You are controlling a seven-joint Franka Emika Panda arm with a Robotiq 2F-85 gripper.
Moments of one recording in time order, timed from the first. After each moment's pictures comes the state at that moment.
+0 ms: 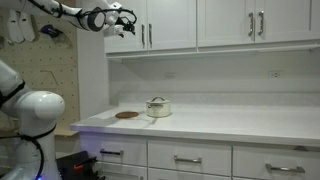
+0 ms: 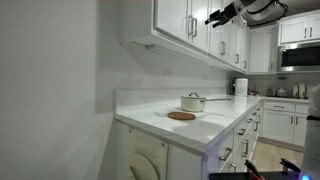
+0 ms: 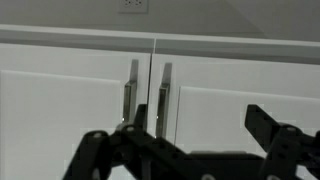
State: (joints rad) arm 0.58 -0.72 -0.17 -2.24 0.22 2.84 -0.45
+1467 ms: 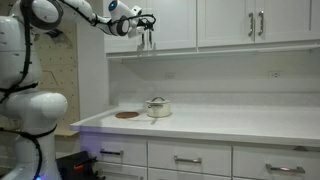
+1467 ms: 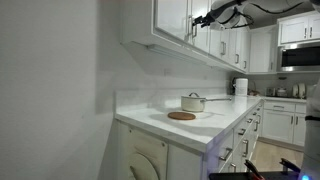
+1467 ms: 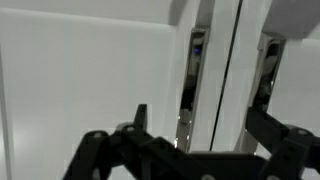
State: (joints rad) arm 0.71 -0.21 -0.35 -1.76 0.22 3.03 -0.45
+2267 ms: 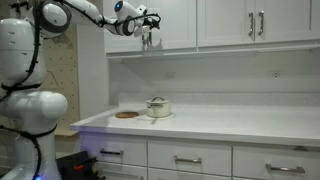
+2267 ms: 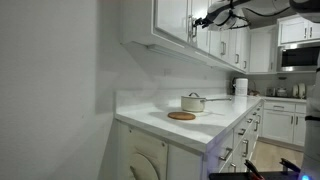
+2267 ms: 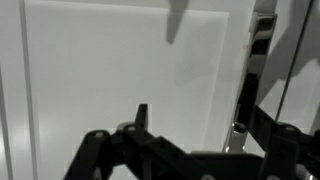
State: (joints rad) arm 0.71 -0.09 -0.42 -1.62 0.27 3.03 -0.45
